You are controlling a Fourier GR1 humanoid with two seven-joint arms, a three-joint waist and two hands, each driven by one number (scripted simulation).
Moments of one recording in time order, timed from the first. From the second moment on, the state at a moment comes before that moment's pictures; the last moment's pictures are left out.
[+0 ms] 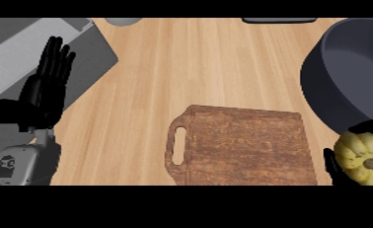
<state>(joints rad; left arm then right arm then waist) -0.22 0.23 0.08 -1.57 0.17 0.13 0.03 0.18 -0.33 -0.02 -2.32 1.07 0.06 0.17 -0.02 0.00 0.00</state>
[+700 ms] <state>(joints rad) -0.25 0.22 0.06 -1.57 0.16 0.13 0.05 -0.09 -0.62 -0.53 -1.57 0.55 0.09 -0.31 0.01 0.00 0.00</state>
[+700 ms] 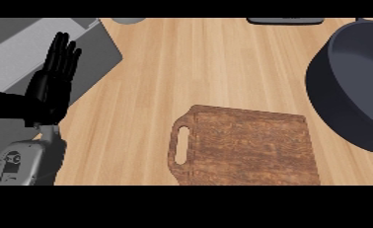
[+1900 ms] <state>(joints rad) -0.29 0.21 0.09 -1.53 0.15 0.10 0.04 -0.56 -0.73 -0.42 -0.53 0.66 0.12 -0.74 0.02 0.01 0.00</state>
